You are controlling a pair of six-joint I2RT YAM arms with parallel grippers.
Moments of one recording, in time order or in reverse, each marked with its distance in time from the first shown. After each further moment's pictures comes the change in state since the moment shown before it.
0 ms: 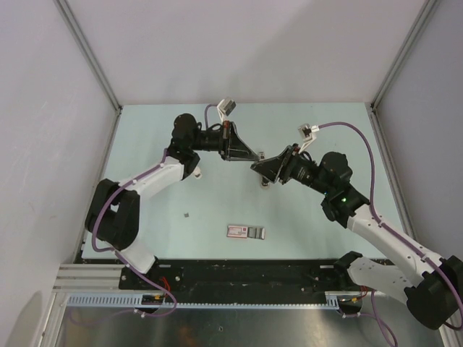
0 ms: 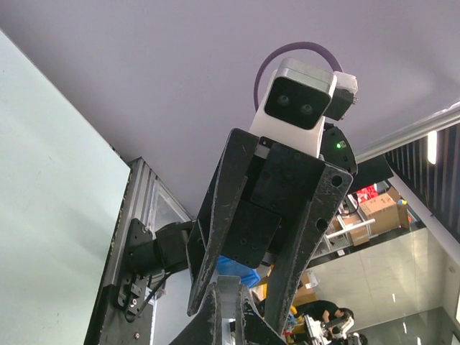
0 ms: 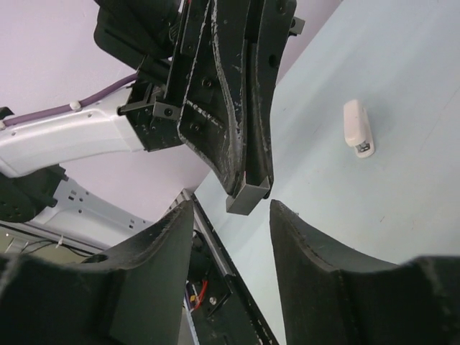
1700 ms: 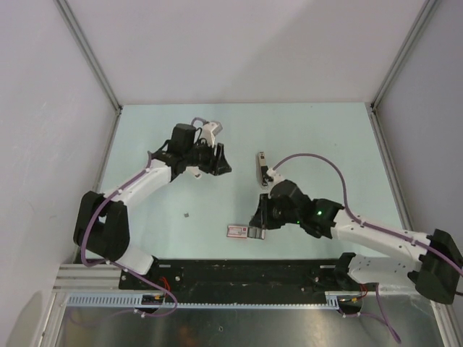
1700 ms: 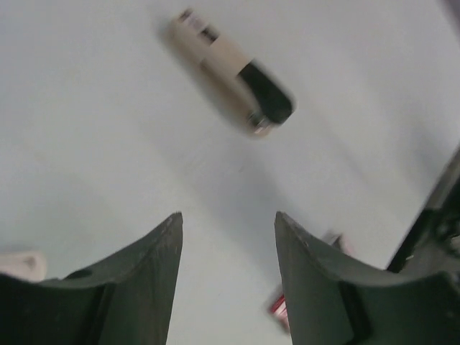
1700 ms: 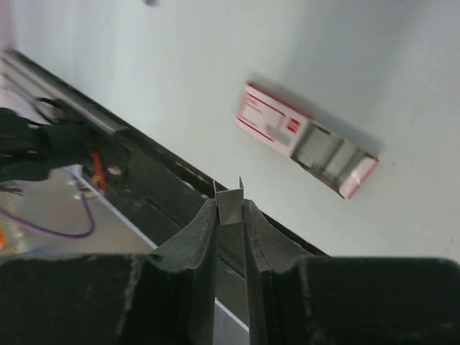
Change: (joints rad) left arm 0.081 -0.113 -0.028 -0.941 -0.644 1.160; right arm 0.376 0.076 0.003 -0.635 0.355 0.040
